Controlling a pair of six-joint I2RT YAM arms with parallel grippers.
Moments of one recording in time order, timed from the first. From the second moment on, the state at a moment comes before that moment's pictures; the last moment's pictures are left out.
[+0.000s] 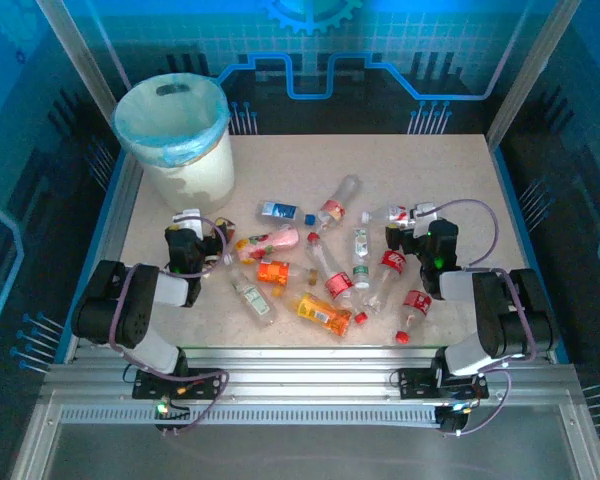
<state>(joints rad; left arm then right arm) -0.05 1.58 0.35 0.89 -0.21 -0.09 0.05 1.50 0.42 0.66 -0.03 -0.08</state>
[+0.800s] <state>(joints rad) -0.05 1.58 0.35 0.89 -0.19 -0.09 0.05 1.50 0.42 0.66 -0.03 -0.08</state>
